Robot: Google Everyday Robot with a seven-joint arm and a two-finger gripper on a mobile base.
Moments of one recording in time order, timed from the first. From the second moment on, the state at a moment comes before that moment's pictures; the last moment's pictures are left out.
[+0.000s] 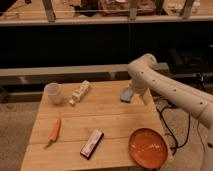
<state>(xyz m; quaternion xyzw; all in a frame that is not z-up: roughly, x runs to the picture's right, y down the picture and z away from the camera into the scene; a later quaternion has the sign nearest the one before) 0.205 0.056 0.800 -0.26 -0.07 -0.37 0.89</state>
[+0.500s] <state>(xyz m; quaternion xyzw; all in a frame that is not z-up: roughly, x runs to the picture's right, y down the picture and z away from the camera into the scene) 0.200 0.150 0.715 -0.24 -0.09 -0.40 0.88</state>
